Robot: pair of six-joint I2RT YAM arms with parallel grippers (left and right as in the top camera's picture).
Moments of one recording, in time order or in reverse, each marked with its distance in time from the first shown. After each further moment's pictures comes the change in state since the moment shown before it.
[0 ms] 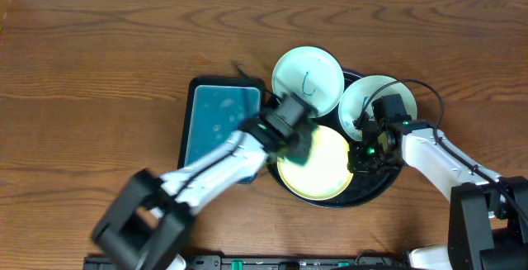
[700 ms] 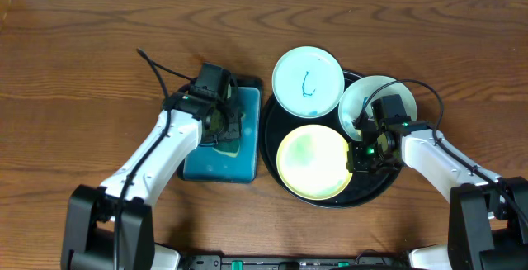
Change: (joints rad) left arm 0.407 -0.087 -0.002 -0.332 -0.020 0.205; right arm 0.006 -0.002 -0.009 0.026 -0.006 0.001
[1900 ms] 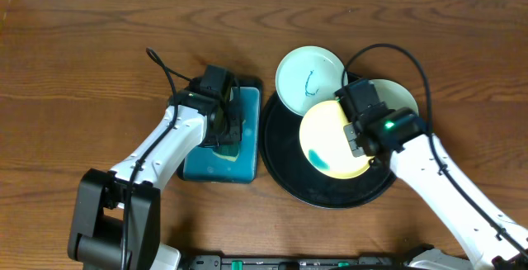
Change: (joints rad) left arm 0.000 0.070 0.000 -0.002 -0.002 0.019; right arm 0.326 -0.204 0.306 -0.316 0.790 -0.042
